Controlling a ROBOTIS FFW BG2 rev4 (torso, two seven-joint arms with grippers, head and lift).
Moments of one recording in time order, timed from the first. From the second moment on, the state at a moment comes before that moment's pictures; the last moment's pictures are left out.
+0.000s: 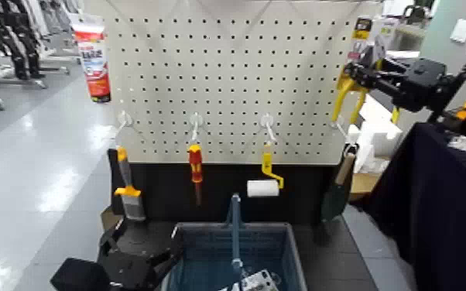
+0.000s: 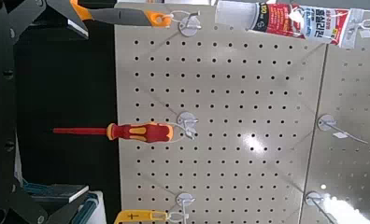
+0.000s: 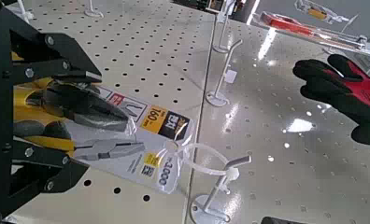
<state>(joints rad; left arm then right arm) 0.35 0.02 -0.07 -1.91 0.04 -0.16 -0.12 -0.57 -0.42 -0.04 -1.59 -0.31 0.29 0.87</state>
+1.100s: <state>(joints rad) 0.35 0.02 -0.07 -1.91 0.04 -0.15 -0.13 -0.60 -0.45 -0.06 -1.66 -0.28 0.31 0.87</state>
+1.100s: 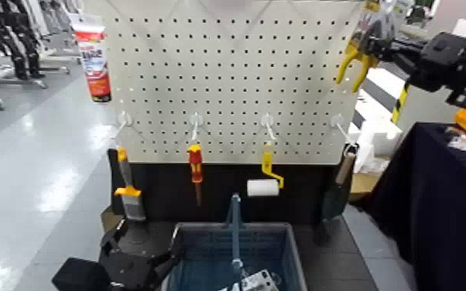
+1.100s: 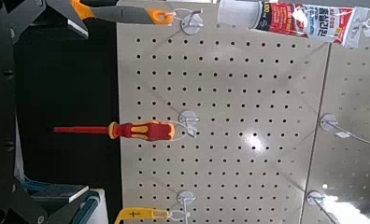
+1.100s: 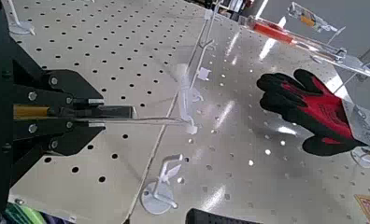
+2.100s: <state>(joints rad) 0.35 0.02 -0.07 -1.91 0.04 -0.14 -0.13 -0.47 -0.44 -0.16 -1.83 -0.28 0.39 0.88</state>
